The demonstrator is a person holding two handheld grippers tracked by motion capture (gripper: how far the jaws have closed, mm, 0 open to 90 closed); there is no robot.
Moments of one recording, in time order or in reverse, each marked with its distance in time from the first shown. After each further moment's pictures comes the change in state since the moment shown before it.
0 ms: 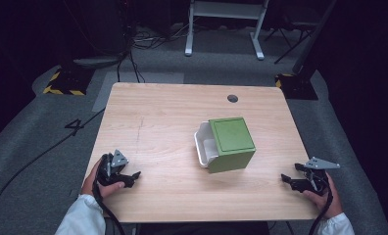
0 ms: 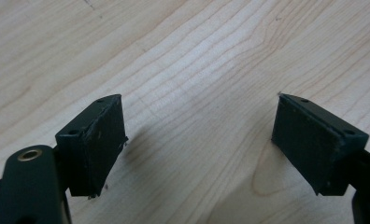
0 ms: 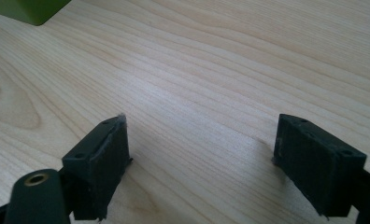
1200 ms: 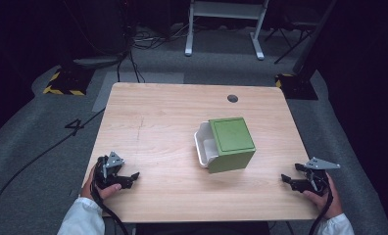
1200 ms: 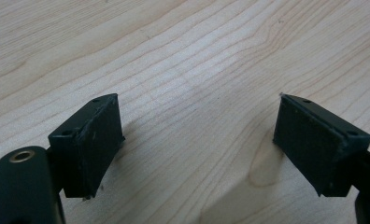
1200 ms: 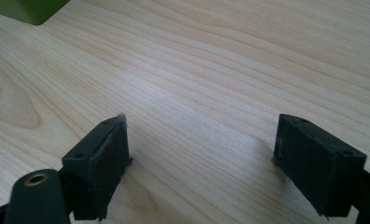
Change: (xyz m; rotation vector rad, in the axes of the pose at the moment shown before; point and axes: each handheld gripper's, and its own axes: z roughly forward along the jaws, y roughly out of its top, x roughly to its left) left arm 0.001 -0.009 -0.001 -0.029 -0.016 -0.093; right arm 0.000 -0.001 -0.001 0.000 -0.003 -0.001
